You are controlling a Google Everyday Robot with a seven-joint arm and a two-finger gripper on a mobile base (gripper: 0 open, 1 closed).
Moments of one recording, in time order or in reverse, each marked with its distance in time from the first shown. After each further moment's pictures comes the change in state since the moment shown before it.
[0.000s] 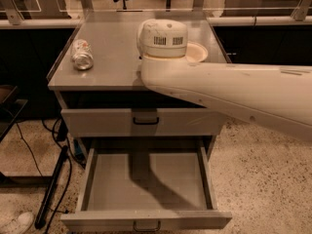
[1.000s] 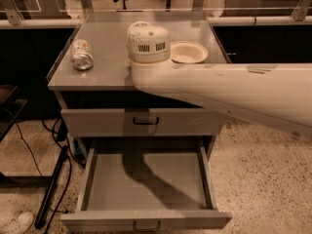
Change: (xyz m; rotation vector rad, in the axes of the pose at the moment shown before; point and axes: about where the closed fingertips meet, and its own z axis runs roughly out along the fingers) arm -0.029 -0.001 0.031 0.047 -0.032 0.038
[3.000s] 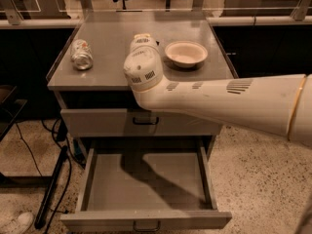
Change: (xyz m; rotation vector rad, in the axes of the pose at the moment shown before) arm 0.014 0.029 0.023 0.109 0.086 -0.021
